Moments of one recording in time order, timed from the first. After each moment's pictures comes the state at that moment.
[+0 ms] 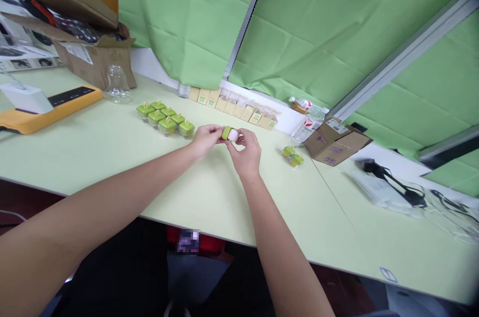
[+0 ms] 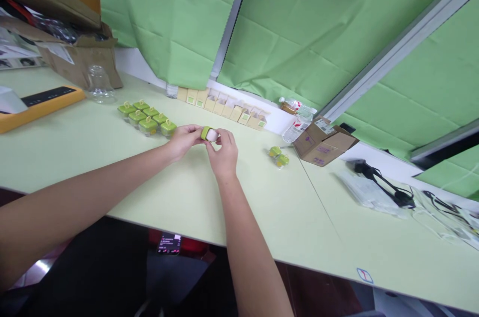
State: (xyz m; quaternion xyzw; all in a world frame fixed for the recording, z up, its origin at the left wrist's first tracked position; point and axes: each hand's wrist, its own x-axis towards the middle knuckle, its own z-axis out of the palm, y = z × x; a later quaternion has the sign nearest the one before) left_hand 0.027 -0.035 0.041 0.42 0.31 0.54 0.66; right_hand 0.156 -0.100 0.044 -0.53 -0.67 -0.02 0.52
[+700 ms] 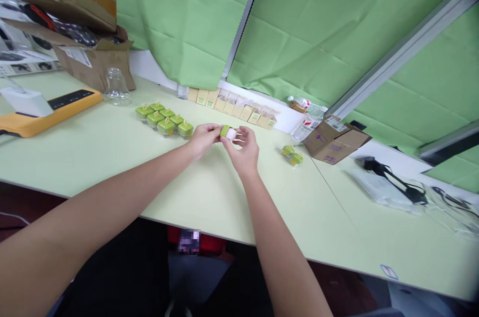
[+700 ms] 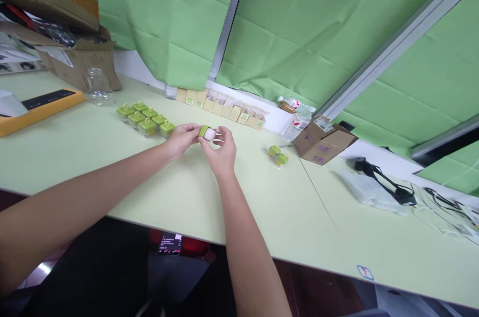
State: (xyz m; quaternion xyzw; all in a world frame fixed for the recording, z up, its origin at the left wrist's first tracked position) left_hand 0.023 -0.031 0.043 0.43 0.30 0.54 0.66; right_hand 0.149 -0.095 0.042 -0.53 -0.58 0.12 0.61
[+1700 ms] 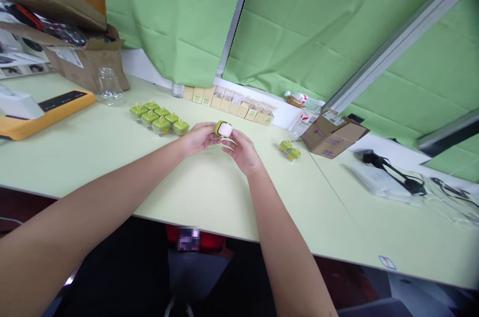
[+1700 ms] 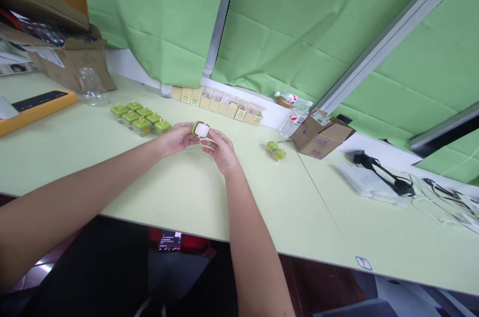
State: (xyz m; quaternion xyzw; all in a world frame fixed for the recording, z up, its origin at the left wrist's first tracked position) left_hand 0.015 -0.024 0.042 0.43 0.24 0.44 0.75; right_hand 0.172 -0.095 0.048 -0.40 -0.43 0.56 0.60
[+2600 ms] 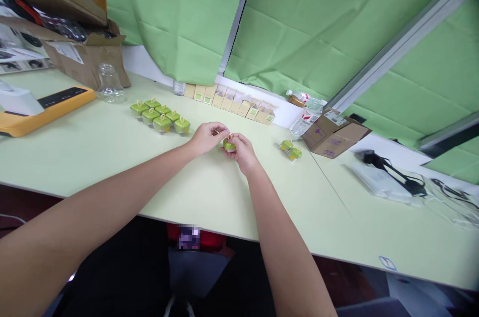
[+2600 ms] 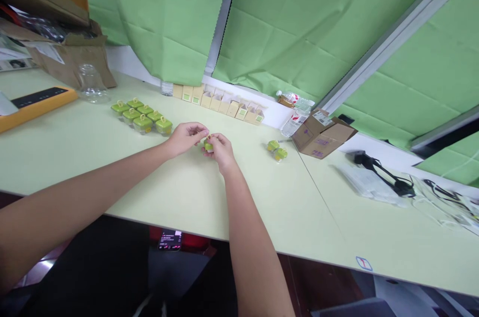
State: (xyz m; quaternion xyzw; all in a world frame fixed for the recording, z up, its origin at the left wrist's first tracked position) left_hand 0.023 -0.028 0.030 0.70 0.30 0.49 0.42; right_hand 0.165 -0.088 0.040 -0.54 -0.41 0.48 0.55
